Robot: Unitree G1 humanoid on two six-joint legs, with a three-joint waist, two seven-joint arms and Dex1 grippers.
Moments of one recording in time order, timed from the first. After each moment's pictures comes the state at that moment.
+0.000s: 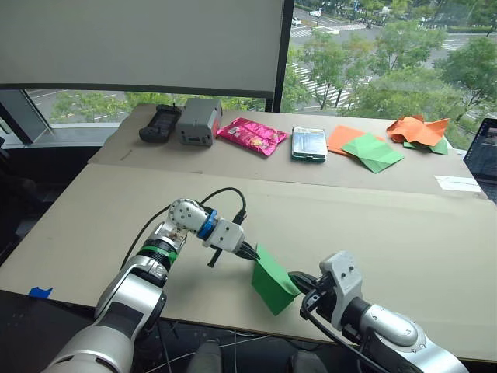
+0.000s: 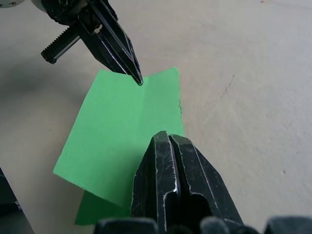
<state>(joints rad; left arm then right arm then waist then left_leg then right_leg) -0.87 0.35 -0.38 0.94 0.00 -0.74 -1.56 0.23 -0.45 0.10 -0.85 0.41 0.81 0.31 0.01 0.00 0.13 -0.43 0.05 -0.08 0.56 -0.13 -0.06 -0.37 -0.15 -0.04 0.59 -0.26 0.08</state>
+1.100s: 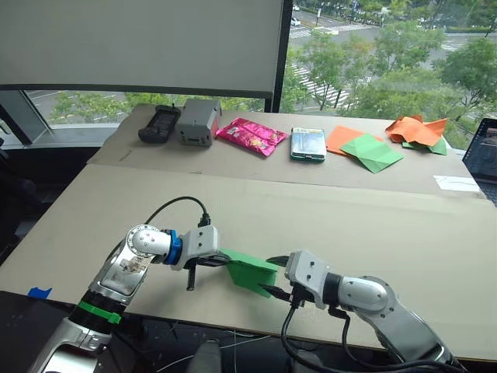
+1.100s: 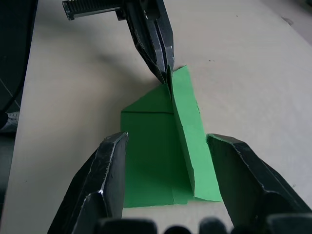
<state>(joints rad) -0.38 0.65 -0.26 -0.02 -0.04 0.20 -1.22 -0.05 -0.61 0.39 -0.54 0.08 0.39 0.65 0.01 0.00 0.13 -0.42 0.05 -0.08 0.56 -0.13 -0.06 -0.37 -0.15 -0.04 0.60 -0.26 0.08</state>
